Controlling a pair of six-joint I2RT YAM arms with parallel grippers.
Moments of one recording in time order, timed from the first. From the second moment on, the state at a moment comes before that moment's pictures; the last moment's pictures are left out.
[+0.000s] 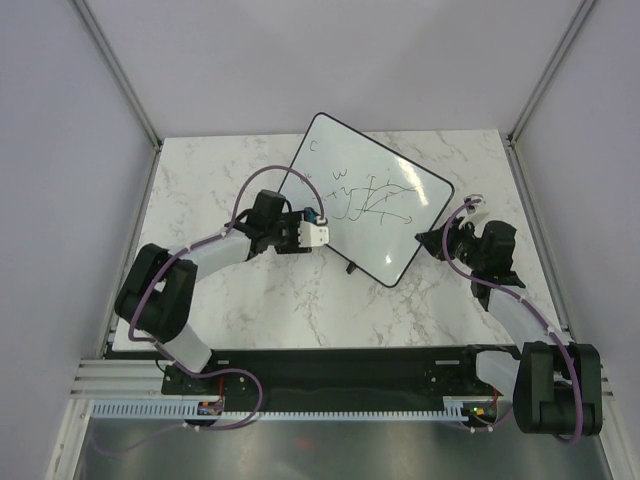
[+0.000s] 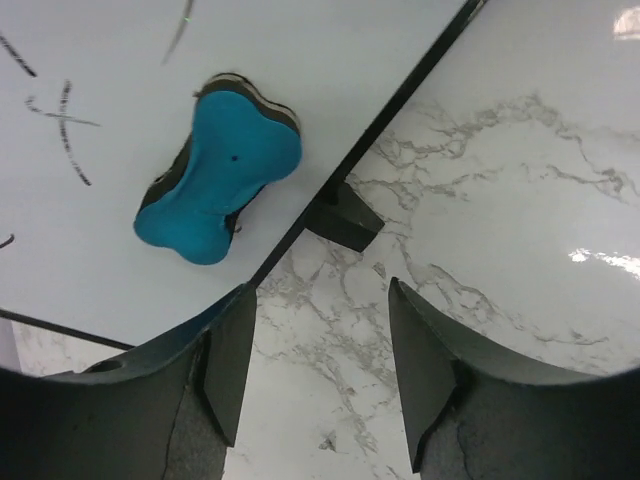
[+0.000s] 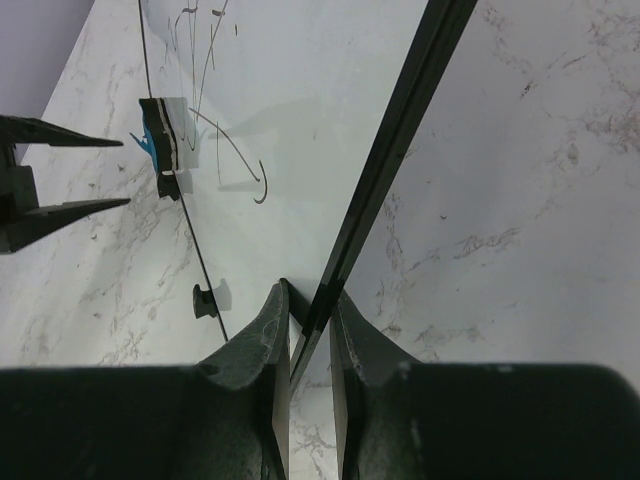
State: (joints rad) left arm -0.47 1.62 0.94 -0.08 0.32 1.07; right arm -0.06 1.09 0.41 0.32 -0.58 0.34
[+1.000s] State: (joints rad) left arm -0.48 1.74 1.06 0.01 0.38 1.33; right arm -0.06 1.08 0.41 0.32 -0.58 0.35
